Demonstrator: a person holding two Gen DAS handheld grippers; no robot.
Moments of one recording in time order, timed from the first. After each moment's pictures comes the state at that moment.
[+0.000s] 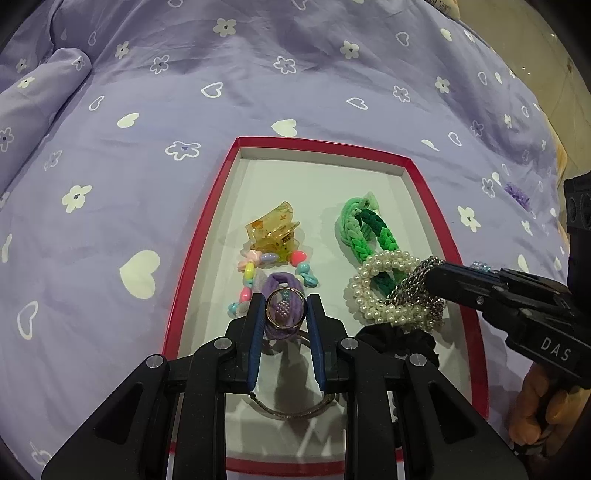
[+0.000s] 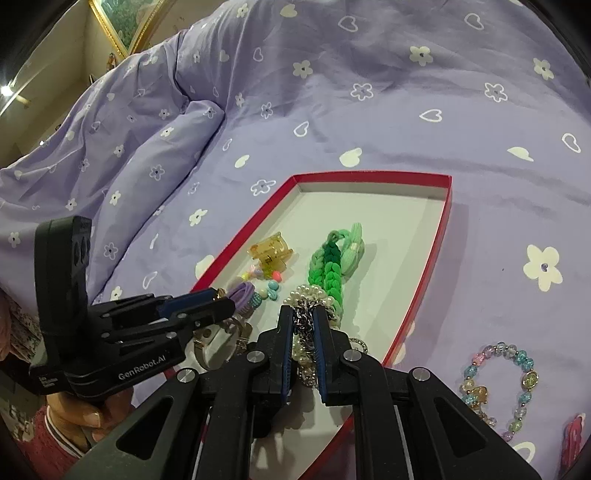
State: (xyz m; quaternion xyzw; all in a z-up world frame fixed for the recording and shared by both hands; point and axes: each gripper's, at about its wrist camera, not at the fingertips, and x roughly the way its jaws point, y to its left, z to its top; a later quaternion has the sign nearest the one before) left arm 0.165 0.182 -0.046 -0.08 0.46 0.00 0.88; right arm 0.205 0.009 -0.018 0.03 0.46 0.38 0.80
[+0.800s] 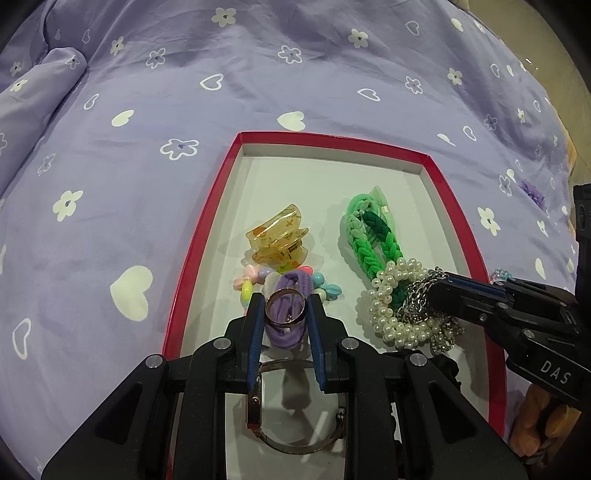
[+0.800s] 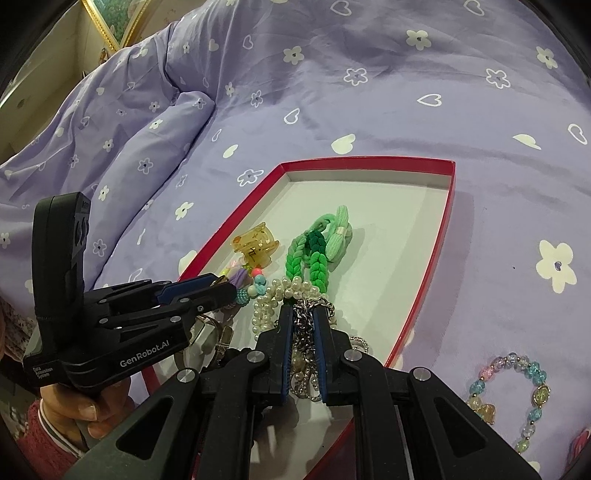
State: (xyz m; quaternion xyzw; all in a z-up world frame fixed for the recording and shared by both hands) left arm 0.187 0.182 -0.055 -0.07 0.48 0.02 0.88; right arm 0.216 0.015 -0.032 0.03 0.47 0.37 0.80
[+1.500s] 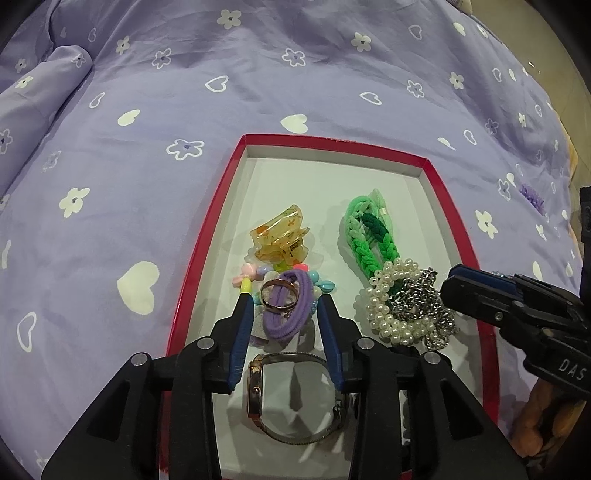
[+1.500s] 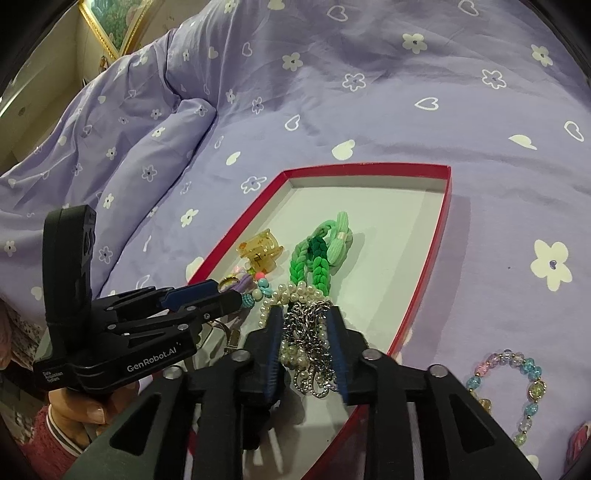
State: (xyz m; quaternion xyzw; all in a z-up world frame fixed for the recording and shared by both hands) left arm 0.182 0.183 -0.049 -0.08 0.47 0.02 0.88; right arm 0.214 0.009 -0.023 0.05 0.47 0.37 0.80
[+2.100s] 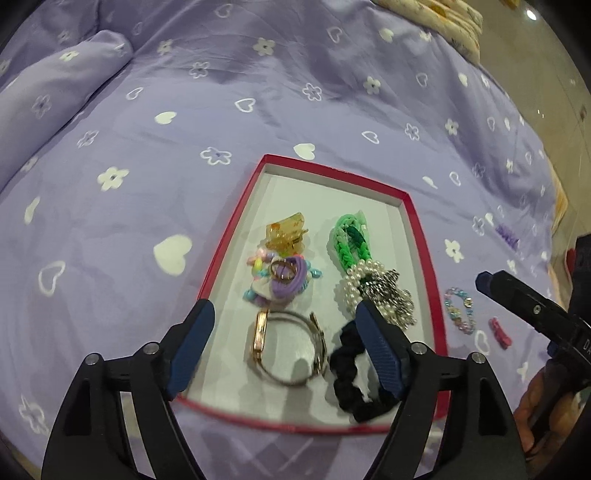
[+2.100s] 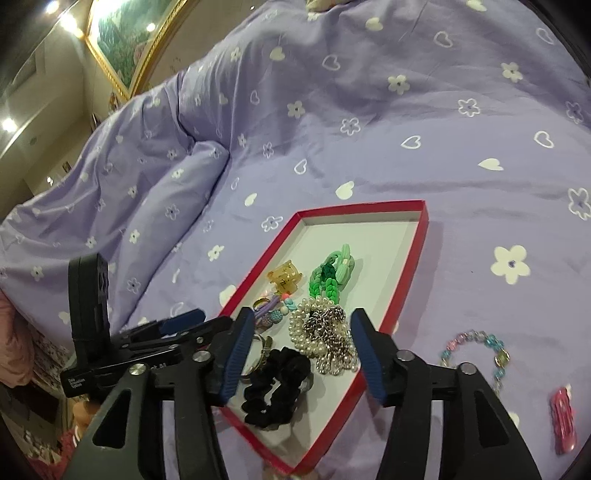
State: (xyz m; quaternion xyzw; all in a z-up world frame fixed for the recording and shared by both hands) left arm 0.123 0.198 -0.014 -0.16 0.43 0.04 0.89; right arm 0.188 -0.037 0.020 0.12 0.42 0.38 0.82
